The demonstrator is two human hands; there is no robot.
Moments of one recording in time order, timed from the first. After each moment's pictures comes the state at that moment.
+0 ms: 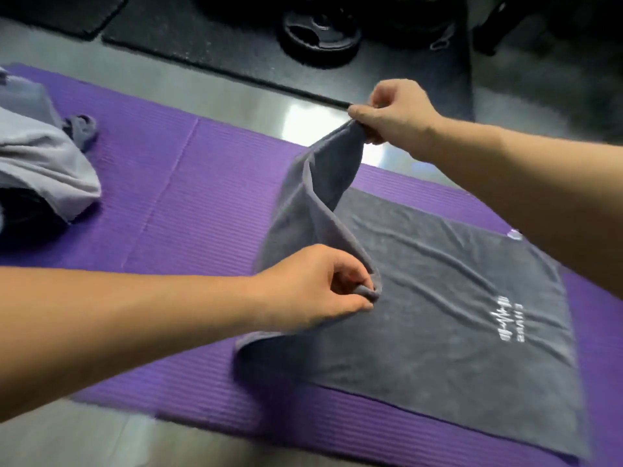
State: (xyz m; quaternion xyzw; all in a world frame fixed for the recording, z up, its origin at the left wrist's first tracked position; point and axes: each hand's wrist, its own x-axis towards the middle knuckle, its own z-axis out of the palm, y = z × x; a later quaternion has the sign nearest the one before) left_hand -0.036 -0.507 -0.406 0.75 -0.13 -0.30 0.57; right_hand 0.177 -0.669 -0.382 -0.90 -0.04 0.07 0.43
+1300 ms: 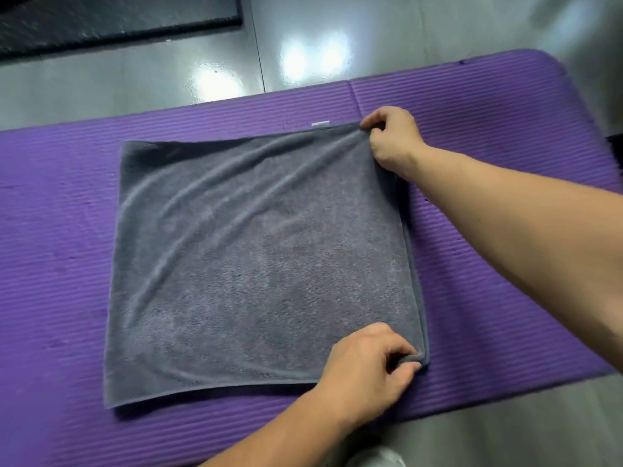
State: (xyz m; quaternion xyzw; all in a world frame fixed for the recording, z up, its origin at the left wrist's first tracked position) left_hand -0.185 -0.948 -0.552 0.81 -0.23 -0.34 0.42; right_hand 0.074 -1.150 -0.577 -0.88 0.22 0.05 0.41
